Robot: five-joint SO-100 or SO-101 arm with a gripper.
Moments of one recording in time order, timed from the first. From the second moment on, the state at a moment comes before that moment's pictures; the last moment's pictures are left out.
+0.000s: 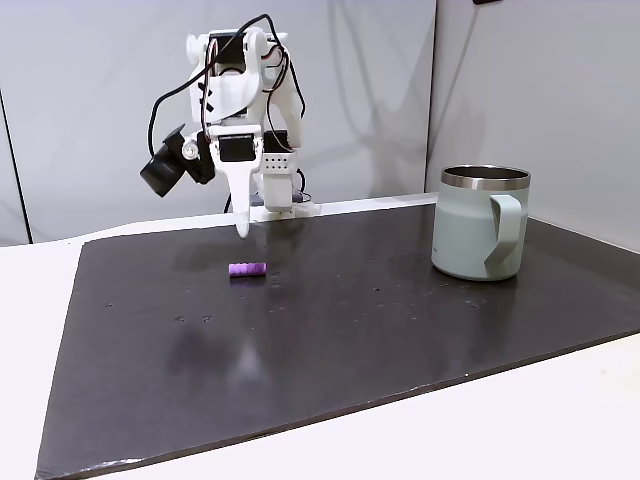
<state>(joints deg) 27.9 78.8 77.0 87.2 -14.7</state>
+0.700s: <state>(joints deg) 28.2 57.2 61.8 85.3 -14.8</state>
